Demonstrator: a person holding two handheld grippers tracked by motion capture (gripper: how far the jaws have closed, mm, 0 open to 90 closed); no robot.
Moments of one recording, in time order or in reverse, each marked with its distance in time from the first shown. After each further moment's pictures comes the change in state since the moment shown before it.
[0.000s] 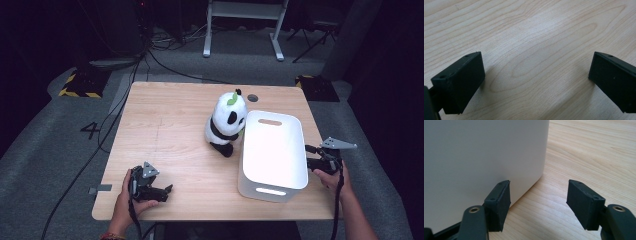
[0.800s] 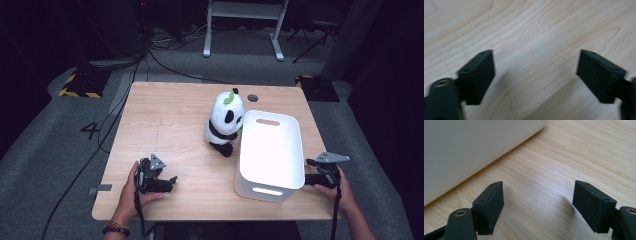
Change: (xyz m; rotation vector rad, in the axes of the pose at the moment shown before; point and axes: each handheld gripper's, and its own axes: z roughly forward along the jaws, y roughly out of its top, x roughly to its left) left arm -0.004 0.032 0.007 -0.015 -0.020 0.044; right arm 0.013 -0.039 -0.001 0.157 -0.029 -0.091
